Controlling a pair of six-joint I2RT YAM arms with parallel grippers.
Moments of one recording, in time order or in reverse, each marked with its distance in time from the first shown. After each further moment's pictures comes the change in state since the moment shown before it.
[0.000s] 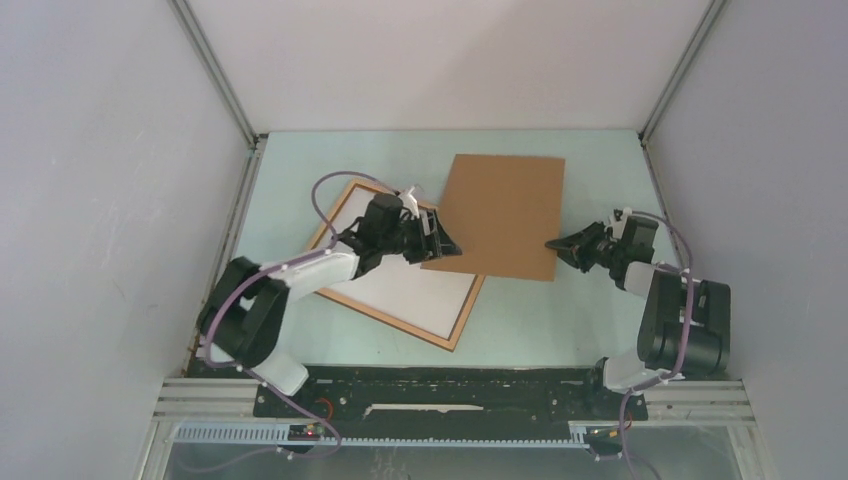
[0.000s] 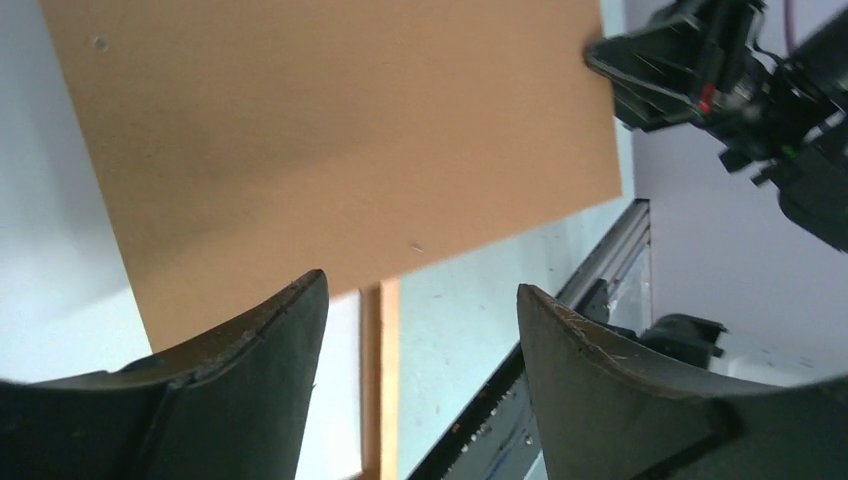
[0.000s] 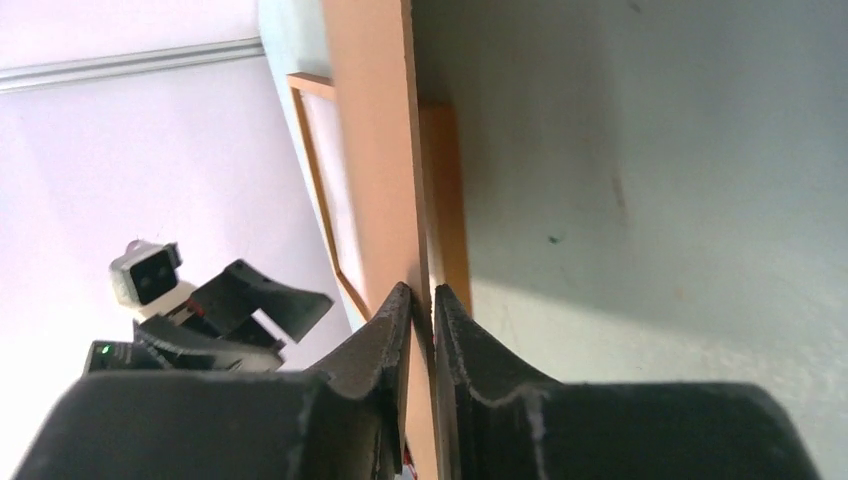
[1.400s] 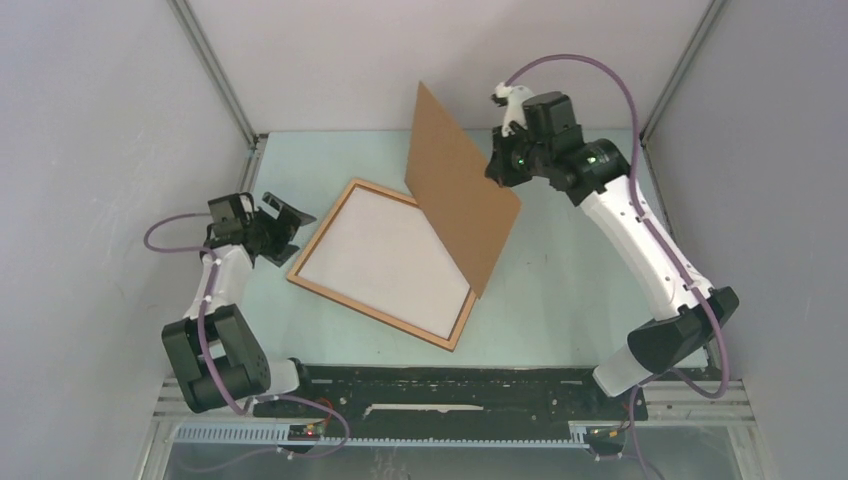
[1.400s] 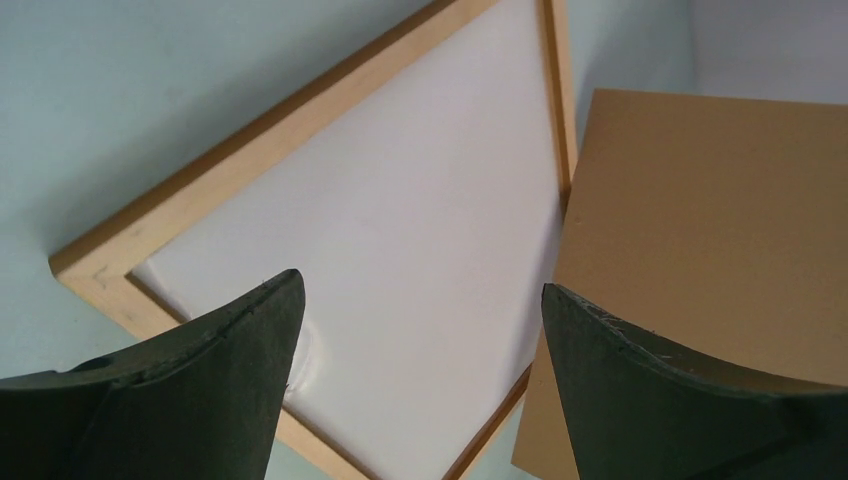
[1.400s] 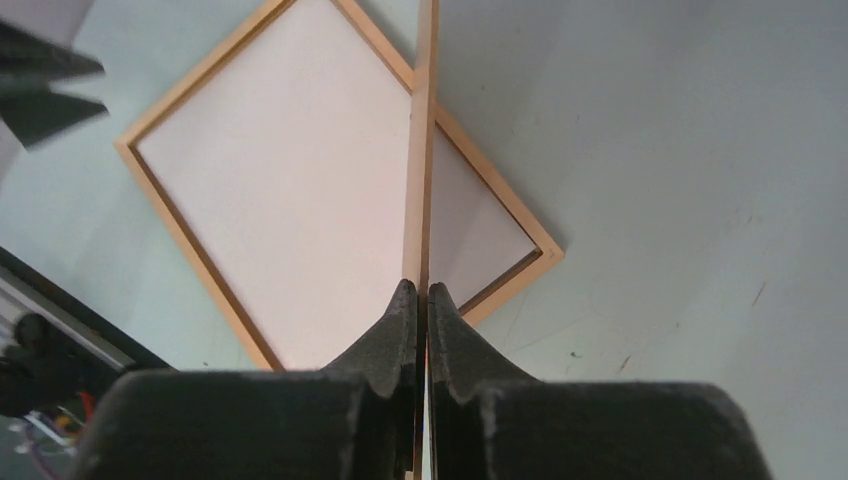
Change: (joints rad) left arm 0.921 -0.324 -0.065 -0.481 0.016 0.029; right arm 0.727 0.033 1.278 -1.136 0.696 -0.748
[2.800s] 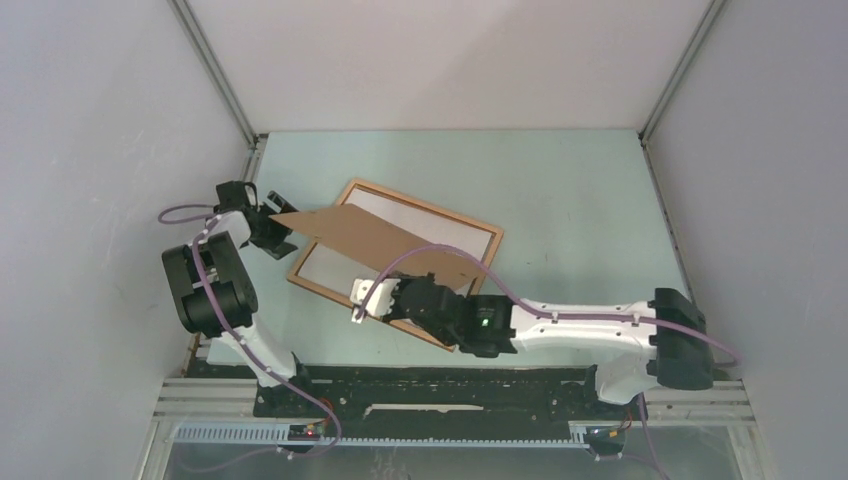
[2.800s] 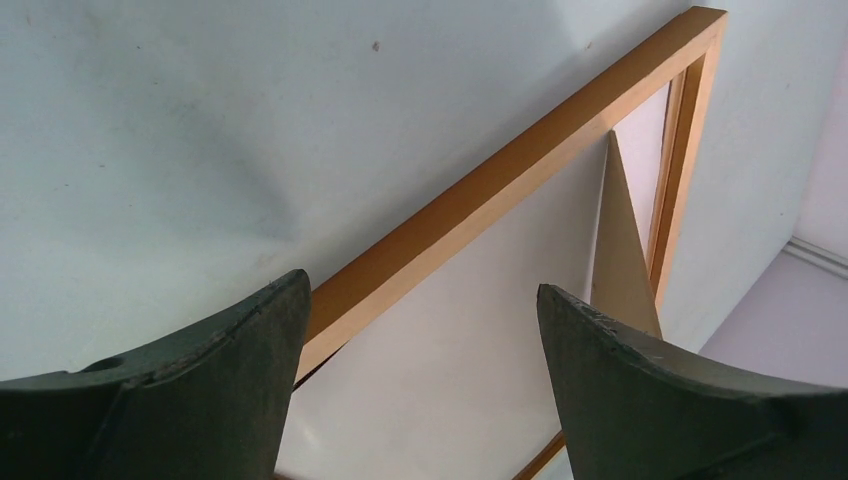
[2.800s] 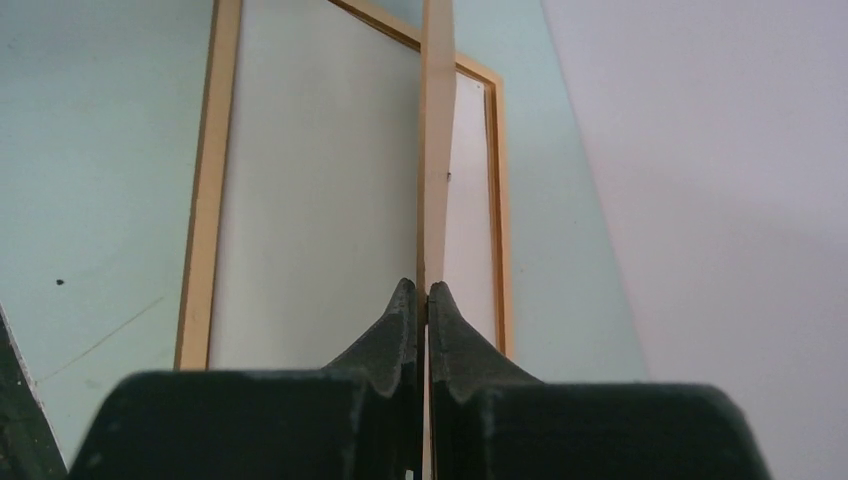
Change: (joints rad) left arm 0.024 0.451 0.260 -0.010 -0.031 0.100; right arm 0.882 -0.089 -0.679 0.795 0.628 -0.709
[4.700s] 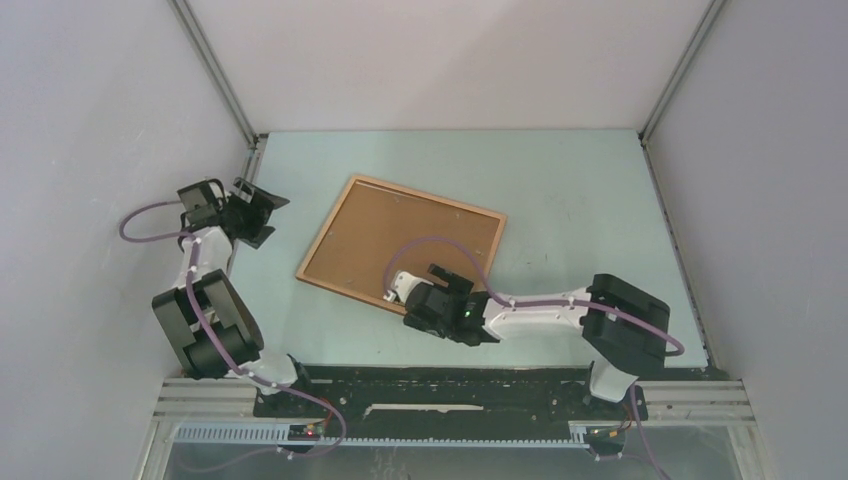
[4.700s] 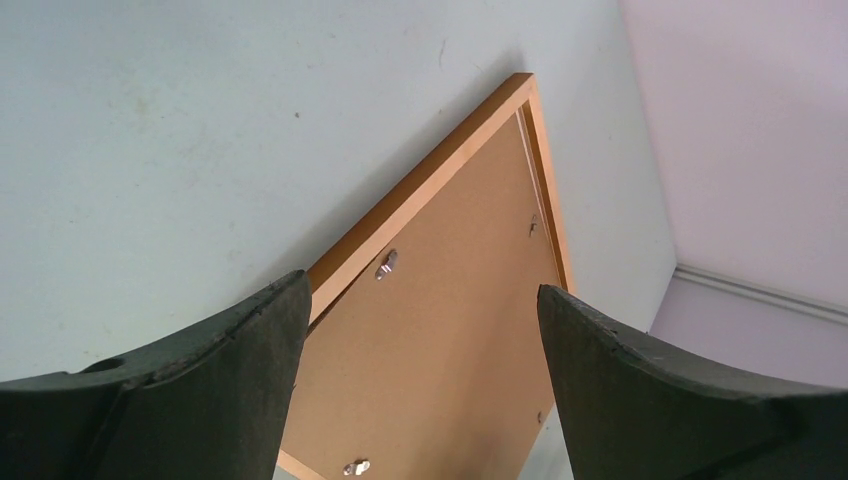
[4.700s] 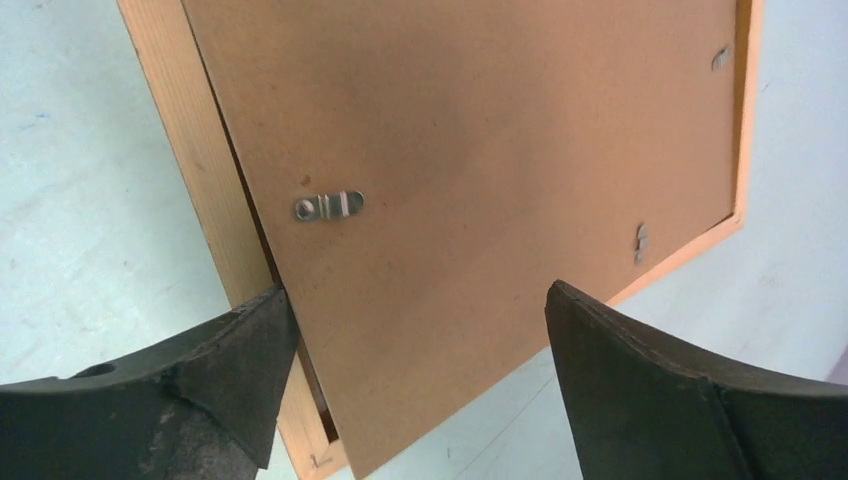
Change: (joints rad) left arm 0.121 -0.256 -0.066 0.084 0.084 -0.041; right arm -0.141 0.240 -0.192 -0.097 0.062 0.359
